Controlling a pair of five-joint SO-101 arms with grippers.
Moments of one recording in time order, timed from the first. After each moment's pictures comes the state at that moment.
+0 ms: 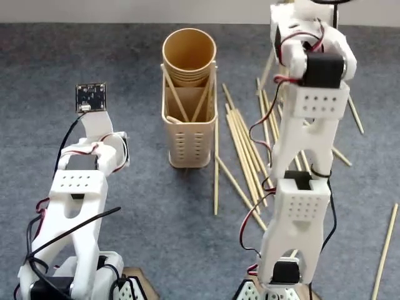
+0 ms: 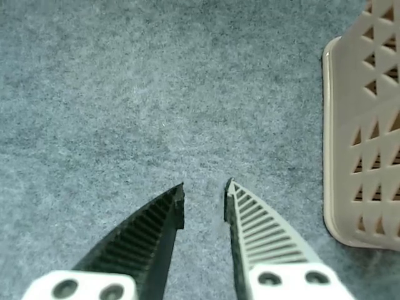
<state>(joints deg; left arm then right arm) -7.9 -30.2 53.1 36.0 10.4 -4.2 34.1 -91.2 75.2 7.4</state>
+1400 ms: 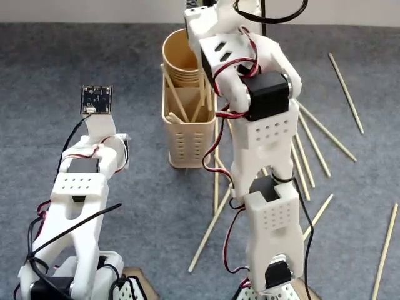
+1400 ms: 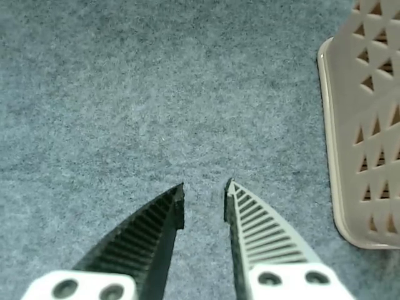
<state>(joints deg) -7.9 -30.2 55.3 31.6 5.3 -23.5 31.3 -95.2 79.1 -2.4</state>
